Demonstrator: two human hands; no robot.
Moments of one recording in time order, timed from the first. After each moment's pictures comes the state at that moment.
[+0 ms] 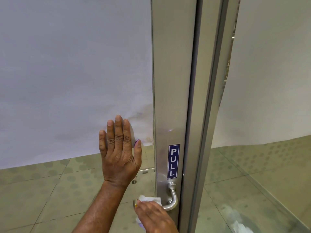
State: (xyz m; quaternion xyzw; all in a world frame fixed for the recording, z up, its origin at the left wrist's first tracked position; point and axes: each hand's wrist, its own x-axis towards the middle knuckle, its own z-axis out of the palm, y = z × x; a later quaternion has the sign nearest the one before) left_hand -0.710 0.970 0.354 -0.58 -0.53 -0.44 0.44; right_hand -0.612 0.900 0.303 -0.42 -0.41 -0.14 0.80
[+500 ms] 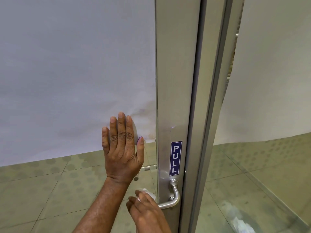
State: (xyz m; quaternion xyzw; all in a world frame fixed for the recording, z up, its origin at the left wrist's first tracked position) left_hand -0.710 0.970 0.353 -0.59 -0.53 -0.44 0.43; right_hand -0.593 0.887 0.260 -0.38 -0.91 -0.04 0.19
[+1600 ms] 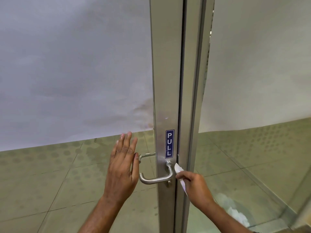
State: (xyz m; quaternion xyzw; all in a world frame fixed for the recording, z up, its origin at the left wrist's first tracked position) left_hand -0.710 0.840 0.338 -0.71 -0.51 -0.45 0.19; right_hand -0.461 0.866 0.267 -0.61 -0.65 0.27 0.37
